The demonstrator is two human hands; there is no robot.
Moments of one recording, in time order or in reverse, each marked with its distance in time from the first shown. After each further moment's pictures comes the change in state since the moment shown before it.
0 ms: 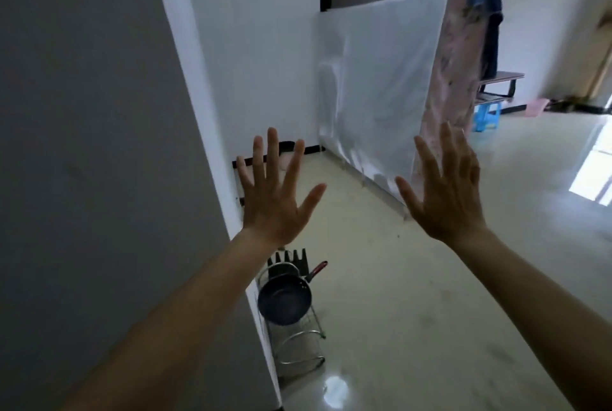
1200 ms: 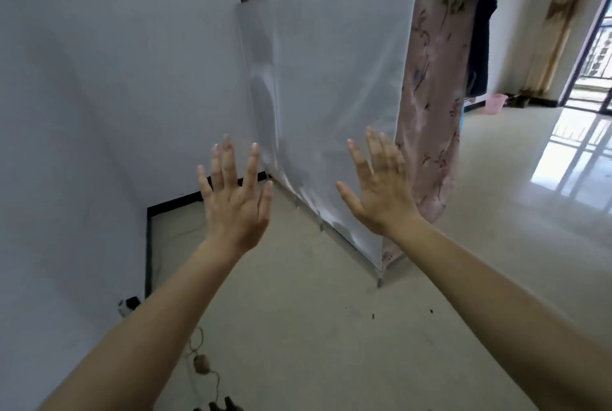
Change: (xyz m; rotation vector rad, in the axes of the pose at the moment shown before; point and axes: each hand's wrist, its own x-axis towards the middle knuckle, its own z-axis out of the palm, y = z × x) left_hand 0.589 0.043 0.569 -0.100 0.060 0.023; right_hand 0.410 0.373 0.563 -0.018 -0.143 0.020
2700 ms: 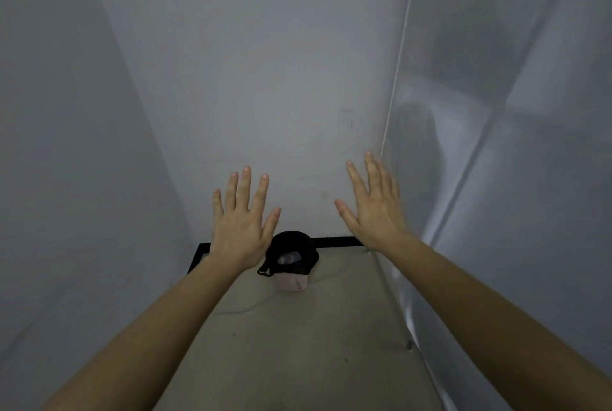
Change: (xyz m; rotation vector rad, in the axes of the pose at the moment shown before) left_hand 0.641 -0.670 0.720 0.264 -0.297 -0.361; right_hand 0.867 -0.097 0.958 0.380 -0.284 -0.285
